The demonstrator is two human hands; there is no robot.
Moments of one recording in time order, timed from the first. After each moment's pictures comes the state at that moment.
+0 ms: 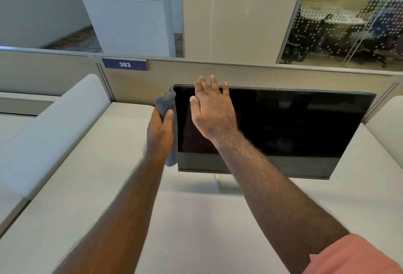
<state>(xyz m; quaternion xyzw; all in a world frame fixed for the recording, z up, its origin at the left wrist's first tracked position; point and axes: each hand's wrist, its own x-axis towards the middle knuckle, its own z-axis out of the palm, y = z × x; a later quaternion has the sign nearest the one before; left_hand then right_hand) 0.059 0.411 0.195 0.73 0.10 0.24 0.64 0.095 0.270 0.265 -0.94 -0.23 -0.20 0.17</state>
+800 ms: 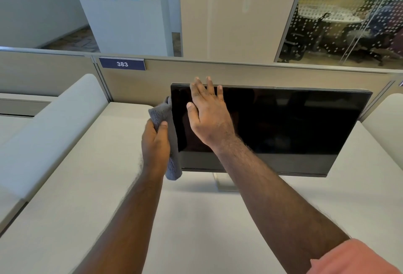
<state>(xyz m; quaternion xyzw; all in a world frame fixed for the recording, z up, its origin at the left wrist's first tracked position) 0.030 0.398 0.192 0.66 0.15 0.26 0.69 0.084 0.264 0.254 -0.91 -0.27 -0.19 0.26</state>
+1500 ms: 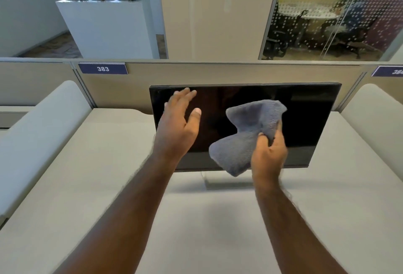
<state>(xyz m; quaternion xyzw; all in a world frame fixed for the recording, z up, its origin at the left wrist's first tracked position) 0.030 0.327 0.260 0.87 -0.06 0.24 0.43 0.031 0.134 0.194 -0.69 0.12 -0.30 0.64</state>
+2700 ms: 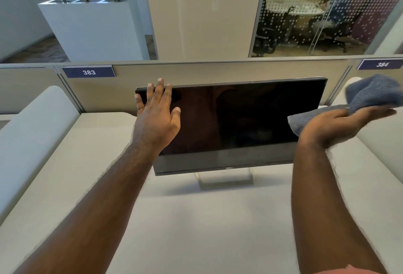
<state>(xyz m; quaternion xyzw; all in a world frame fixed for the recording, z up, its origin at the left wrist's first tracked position) 0.074 0.354 0.251 0.96 -0.04 0.22 0.16 0.093 0.014 0.240 -0.57 0.28 -0.60 0.49</state>
